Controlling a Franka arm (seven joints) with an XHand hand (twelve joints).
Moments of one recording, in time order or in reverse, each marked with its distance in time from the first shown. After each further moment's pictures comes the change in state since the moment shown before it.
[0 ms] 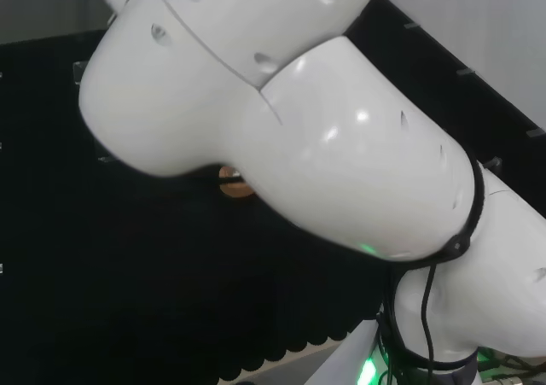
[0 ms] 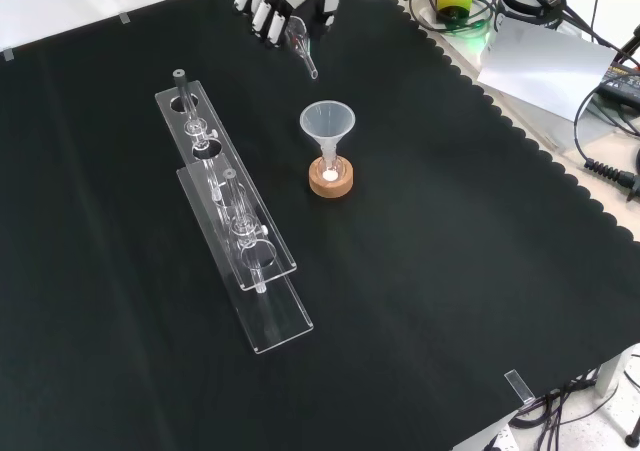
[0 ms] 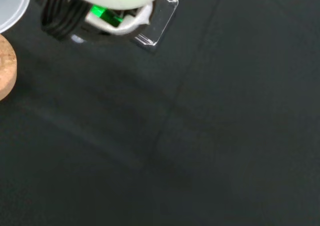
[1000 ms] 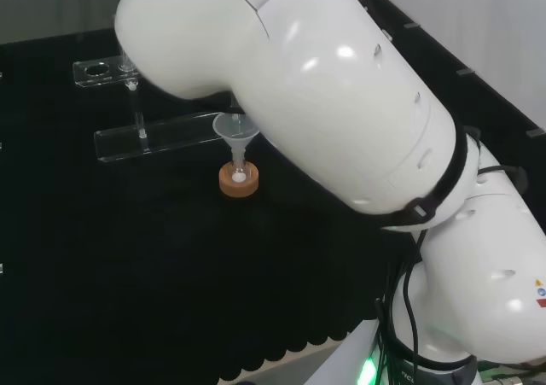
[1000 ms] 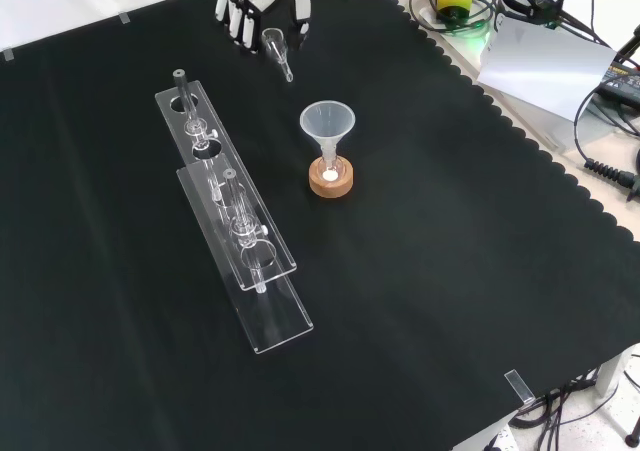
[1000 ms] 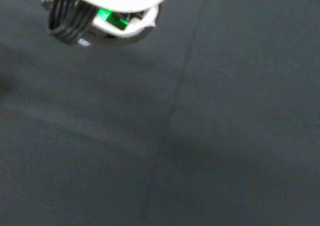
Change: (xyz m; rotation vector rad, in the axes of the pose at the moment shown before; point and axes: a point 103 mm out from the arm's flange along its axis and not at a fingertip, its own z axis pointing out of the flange) arm -0.036 0.032 0.077 0.011 0.250 0.003
